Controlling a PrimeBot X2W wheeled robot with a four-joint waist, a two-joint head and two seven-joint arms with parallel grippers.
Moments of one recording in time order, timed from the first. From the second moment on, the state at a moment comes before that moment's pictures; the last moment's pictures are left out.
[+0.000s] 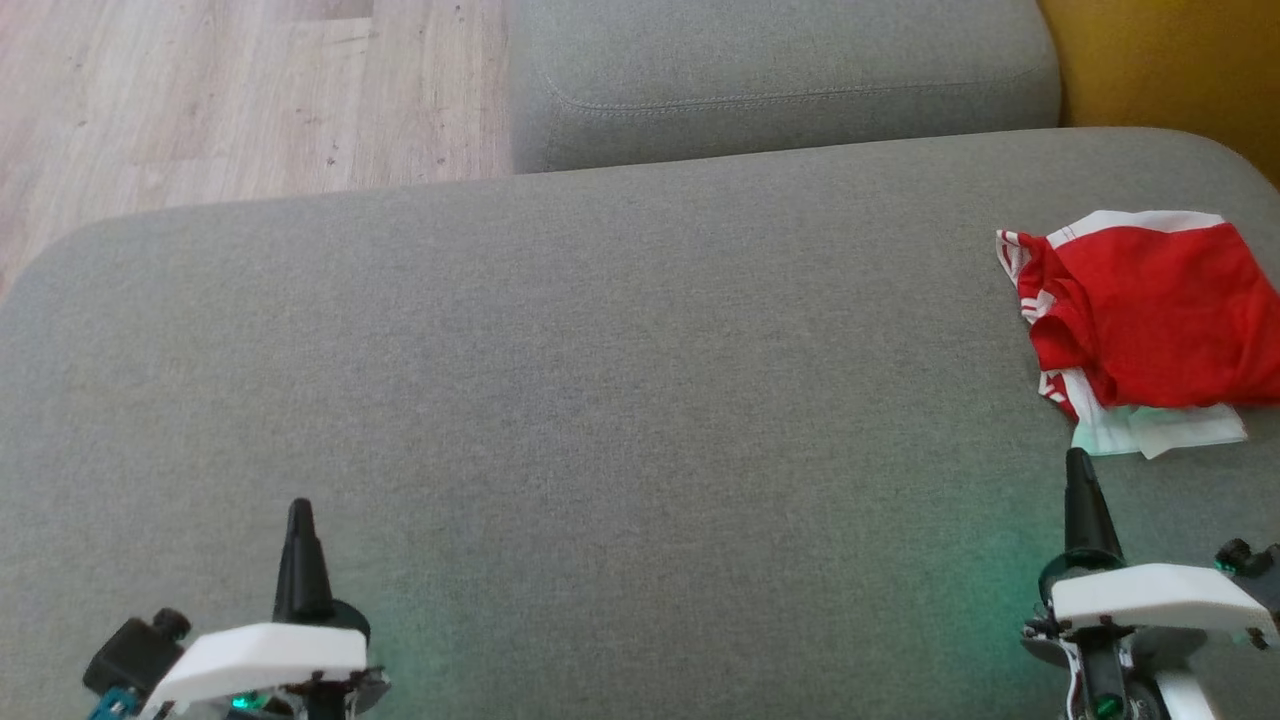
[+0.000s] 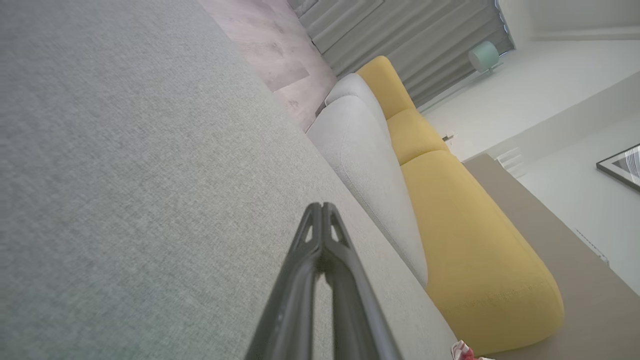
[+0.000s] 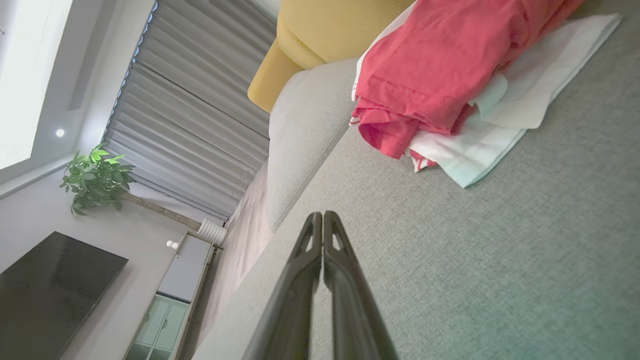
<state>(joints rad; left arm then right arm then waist) 0.00 0.05 -0.08 0.25 -1.05 -0.11 -0.07 -0.01 -0.05 -0.02 0.31 0.98 0.12 -0.07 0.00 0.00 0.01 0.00</state>
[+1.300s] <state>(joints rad) -0.04 0.05 0.01 0.27 -1.44 -0.12 0.04 -0.04 -0.05 -0.08 0.29 1.41 0.12 0.04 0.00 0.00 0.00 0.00</state>
